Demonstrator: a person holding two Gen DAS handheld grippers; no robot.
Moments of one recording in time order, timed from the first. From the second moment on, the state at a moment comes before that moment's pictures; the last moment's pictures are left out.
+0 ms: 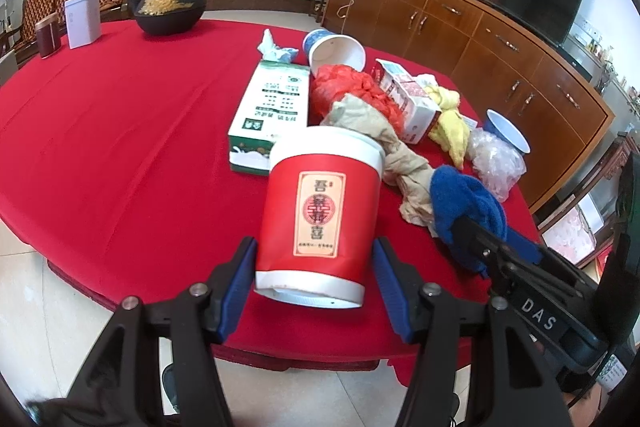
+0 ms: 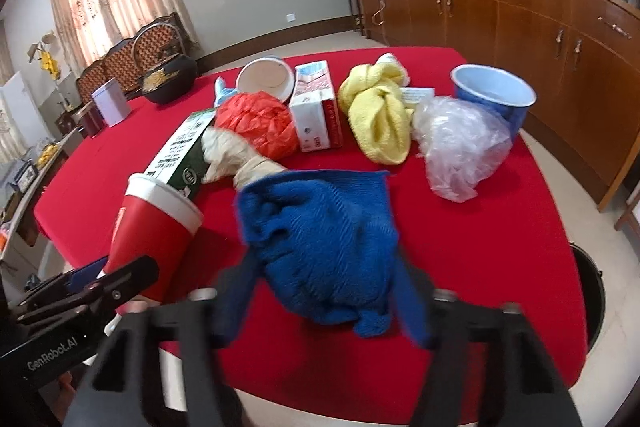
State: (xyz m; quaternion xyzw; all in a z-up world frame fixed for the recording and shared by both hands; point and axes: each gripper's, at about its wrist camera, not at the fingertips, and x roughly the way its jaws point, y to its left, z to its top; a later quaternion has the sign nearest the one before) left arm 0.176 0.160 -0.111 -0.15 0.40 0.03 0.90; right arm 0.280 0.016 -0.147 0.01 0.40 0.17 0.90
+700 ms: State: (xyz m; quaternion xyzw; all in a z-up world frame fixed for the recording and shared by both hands) left arm 0.182 0.134 -0.121 -0.13 0.42 0.04 0.90; right arm 0.253 -0.025 -0.141 0.02 0.40 0.15 0.91
